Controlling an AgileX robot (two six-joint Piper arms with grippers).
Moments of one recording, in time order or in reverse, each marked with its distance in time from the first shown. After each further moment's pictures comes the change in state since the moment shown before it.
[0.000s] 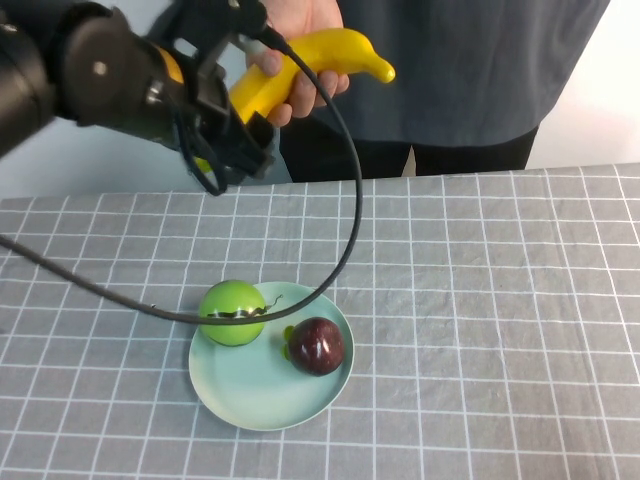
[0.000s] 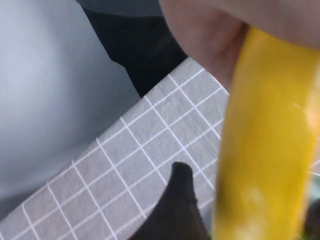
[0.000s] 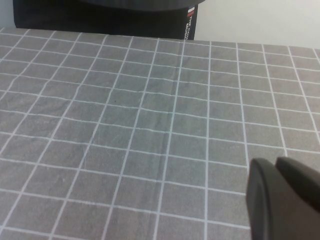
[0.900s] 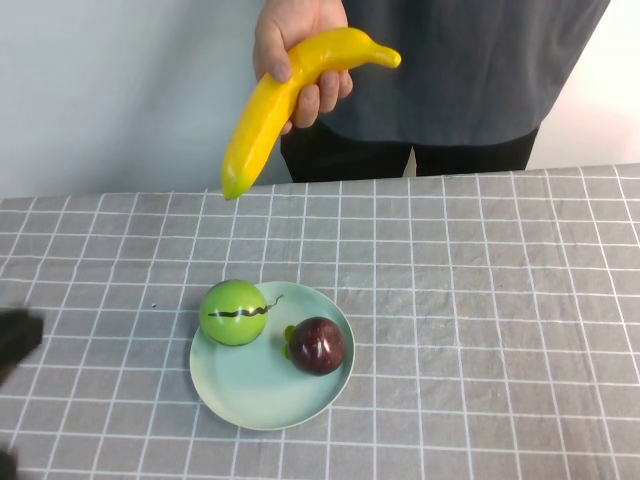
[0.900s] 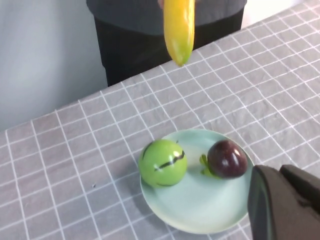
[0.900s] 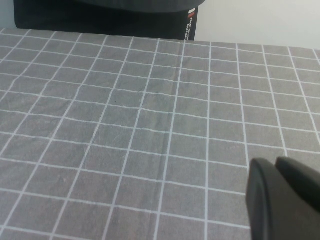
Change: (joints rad) right arm 0.000 0.000 0.000 0.000 0.000 0.000; left arm 0.000 -1.020 0.662 -0.112 0.068 -0.185
